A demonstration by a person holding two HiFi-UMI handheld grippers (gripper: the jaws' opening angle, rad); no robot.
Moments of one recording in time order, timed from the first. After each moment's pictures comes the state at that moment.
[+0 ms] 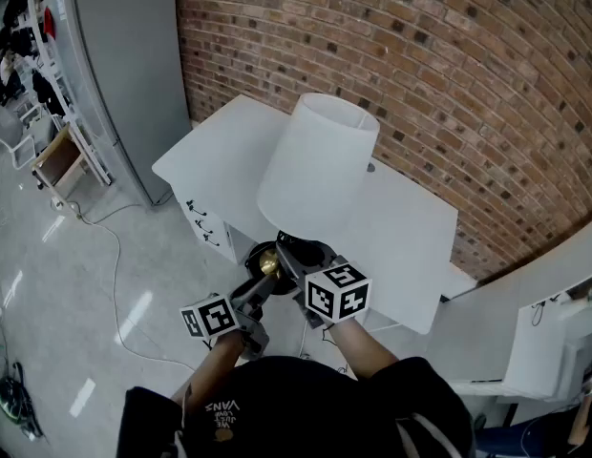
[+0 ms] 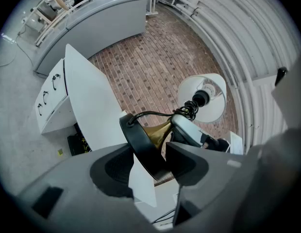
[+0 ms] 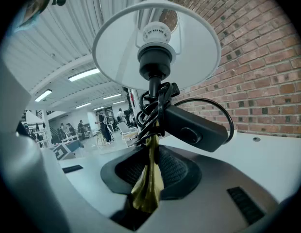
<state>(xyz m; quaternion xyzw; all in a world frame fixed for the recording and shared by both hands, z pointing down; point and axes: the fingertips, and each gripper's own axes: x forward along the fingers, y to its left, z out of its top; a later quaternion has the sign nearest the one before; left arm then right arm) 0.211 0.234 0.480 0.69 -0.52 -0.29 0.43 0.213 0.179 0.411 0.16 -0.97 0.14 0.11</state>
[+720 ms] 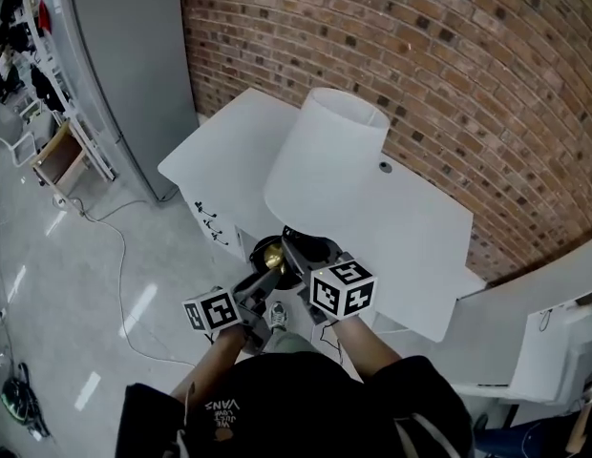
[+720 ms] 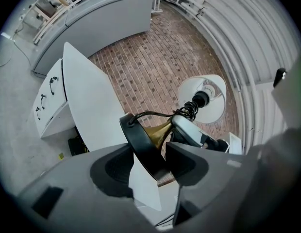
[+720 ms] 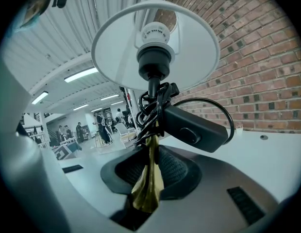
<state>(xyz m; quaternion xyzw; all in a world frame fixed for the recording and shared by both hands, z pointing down) 0.152 0.195 0.499 0.69 -0.51 -0.29 0.43 0.155 0.140 0.430 0.17 -0.97 0.15 0.11</state>
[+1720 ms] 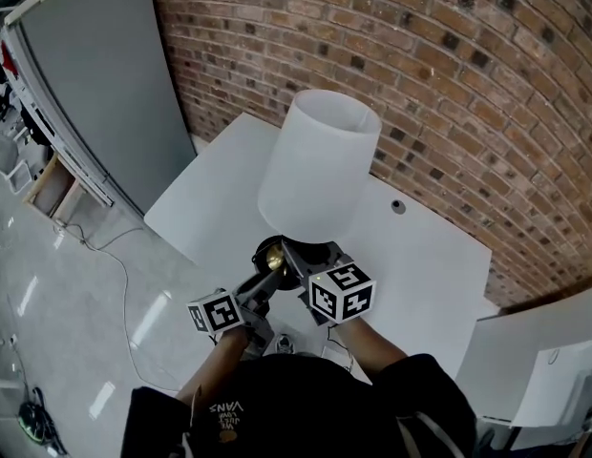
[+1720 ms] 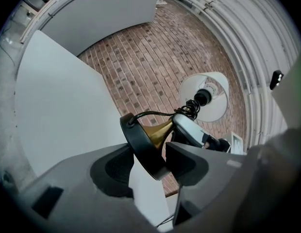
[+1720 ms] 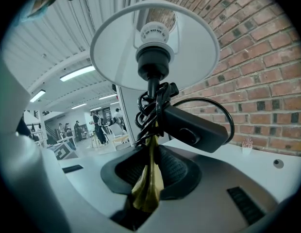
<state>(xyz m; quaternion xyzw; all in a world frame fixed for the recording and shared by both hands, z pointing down) 0.069 -0.003 0.502 0.69 -0.51 -0.28 0.43 0.071 -0.056 0.430 0.16 -0.97 0.13 0.11</state>
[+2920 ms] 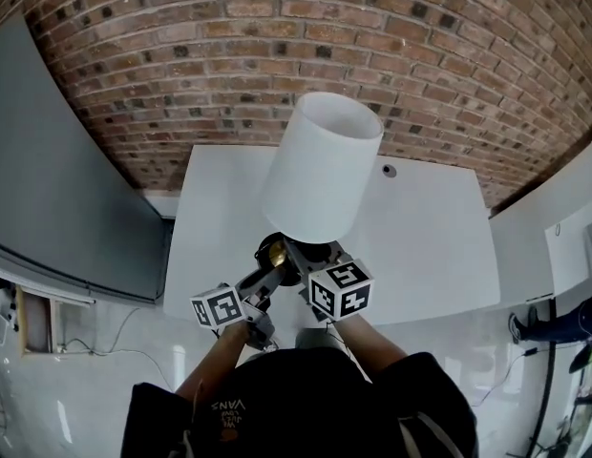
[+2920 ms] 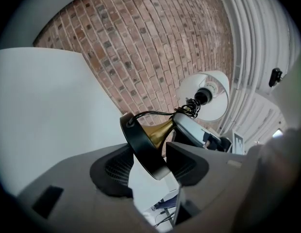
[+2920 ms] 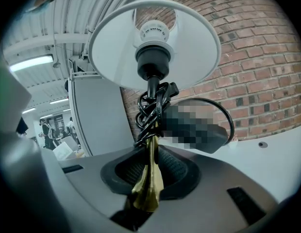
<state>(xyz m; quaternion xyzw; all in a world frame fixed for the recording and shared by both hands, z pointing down) -0.092 -0.080 0.527 0.80 -0.31 -0.15 0.49 -0.063 -0.125 0.454 0.42 -0.89 0.17 0.08</state>
